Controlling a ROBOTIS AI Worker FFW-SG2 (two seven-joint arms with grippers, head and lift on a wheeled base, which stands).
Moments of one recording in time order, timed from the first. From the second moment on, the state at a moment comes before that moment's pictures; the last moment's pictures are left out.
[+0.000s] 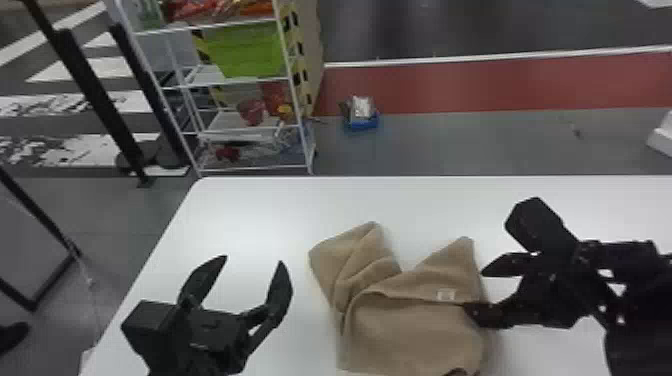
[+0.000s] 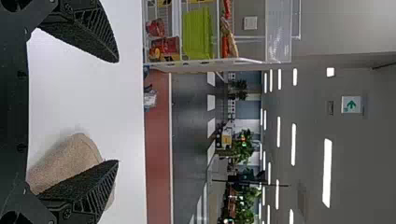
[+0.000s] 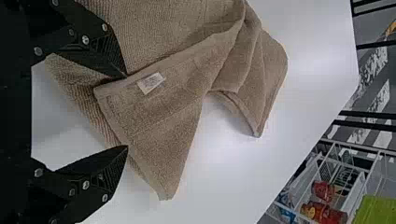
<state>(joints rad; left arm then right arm) 0.66 0.00 0.09 -2.21 0.03 0.08 -0.12 -0.03 -0.19 0.25 -1.93 0.66 0.81 1.17</state>
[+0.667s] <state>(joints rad) 0.68 0.00 0.09 -2.23 0.03 0.08 -0.12 -0.03 -0.19 0.29 -1.90 0.70 0.80 1.16</state>
